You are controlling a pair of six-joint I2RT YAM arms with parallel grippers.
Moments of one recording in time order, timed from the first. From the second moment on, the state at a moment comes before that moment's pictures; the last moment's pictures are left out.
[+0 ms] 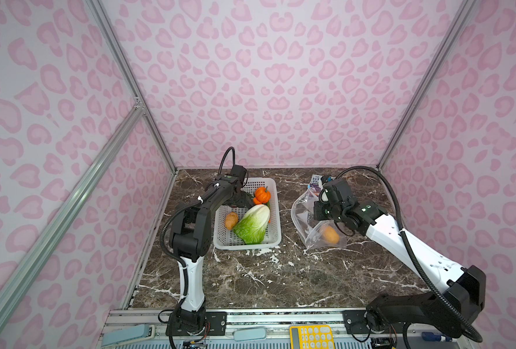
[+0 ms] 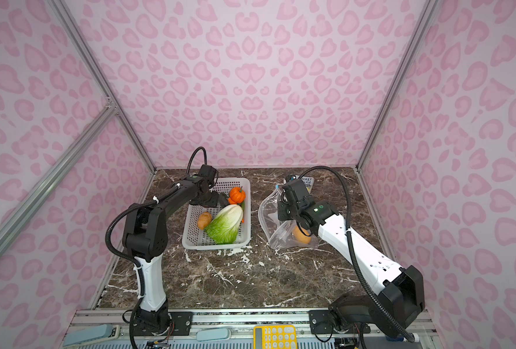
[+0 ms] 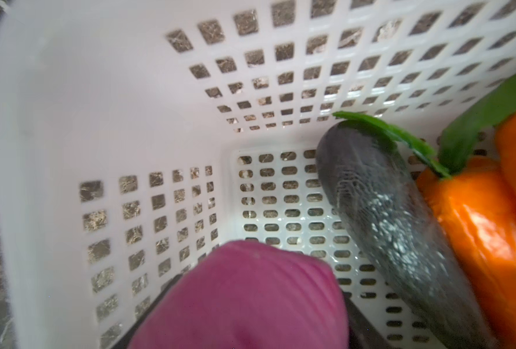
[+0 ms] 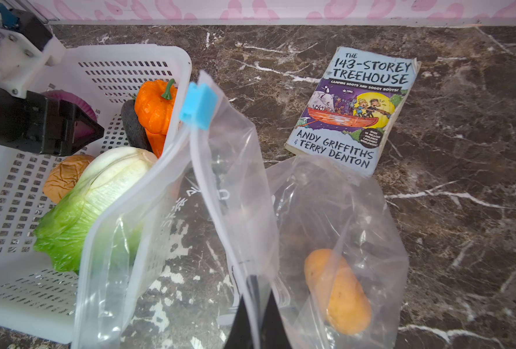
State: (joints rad) left arm -0.30 2.05 1.66 -0.83 -0.24 -0.17; right arm 0.56 1.35 1.23 -0.70 0.16 0.38
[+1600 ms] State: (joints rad) left arm -0.69 1.43 1.21 -0.10 0.38 -0.83; right arm 0.54 1.31 1.16 -0.53 0.00 0.48
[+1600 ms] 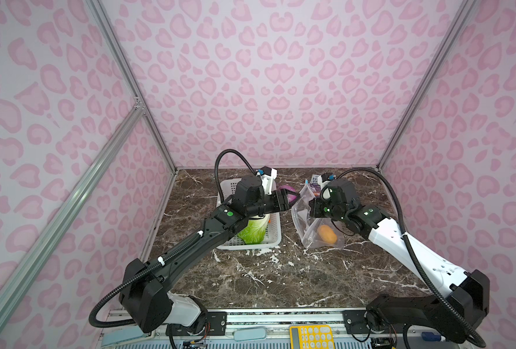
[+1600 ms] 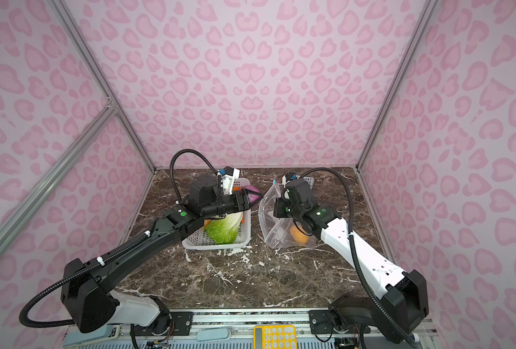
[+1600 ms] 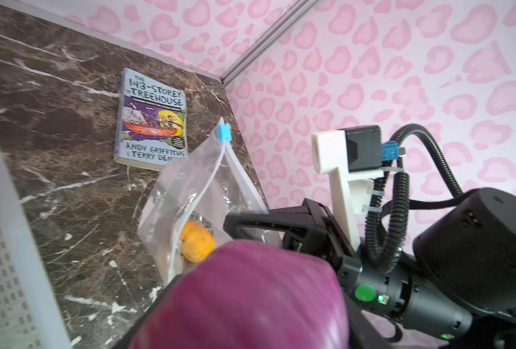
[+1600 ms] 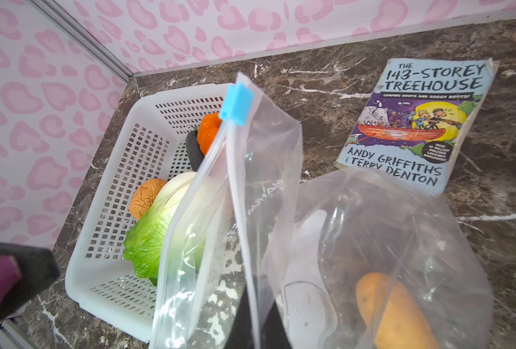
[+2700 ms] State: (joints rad) left arm -0.76 1.63 1.20 -0.12 0.47 -0.93; right arm 0.55 1.26 1.11 -0.45 0.01 0.48
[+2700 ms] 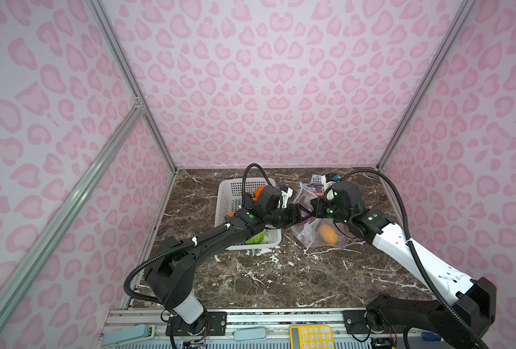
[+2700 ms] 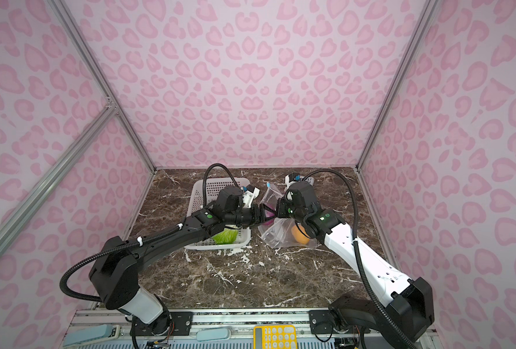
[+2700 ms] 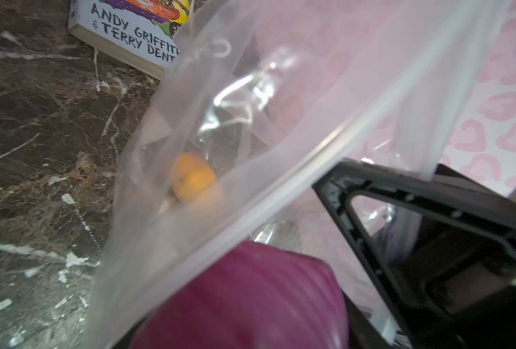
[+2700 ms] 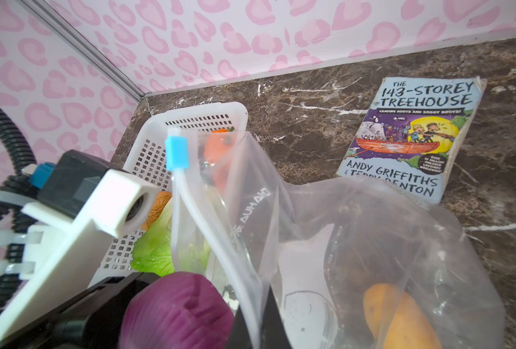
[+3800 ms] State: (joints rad) left arm -0.78 1.68 1.27 -0.41 0.24 -0.73; right arm 0.64 1.33 1.17 -0.48 0.06 0.41
